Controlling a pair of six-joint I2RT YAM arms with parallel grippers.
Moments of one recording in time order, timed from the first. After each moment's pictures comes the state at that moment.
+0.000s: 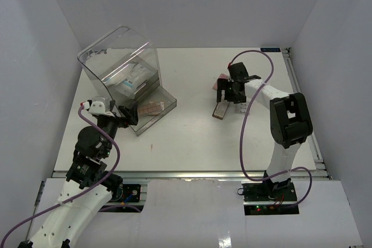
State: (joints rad) left arm -0.45 0.39 0.58 -0.10 -0.27 -0.16; right arm 0.34 1.86 1.29 -0.44 -0.02 0.29
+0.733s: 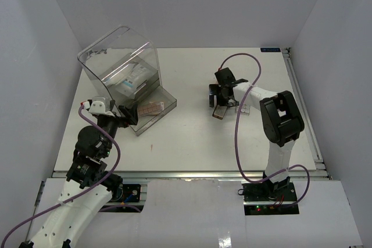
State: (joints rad) left arm -0.43 0.39 0.58 -0.10 -0.25 -0.16; right arm 0.45 1.94 1.30 -0.44 0.13 0.33
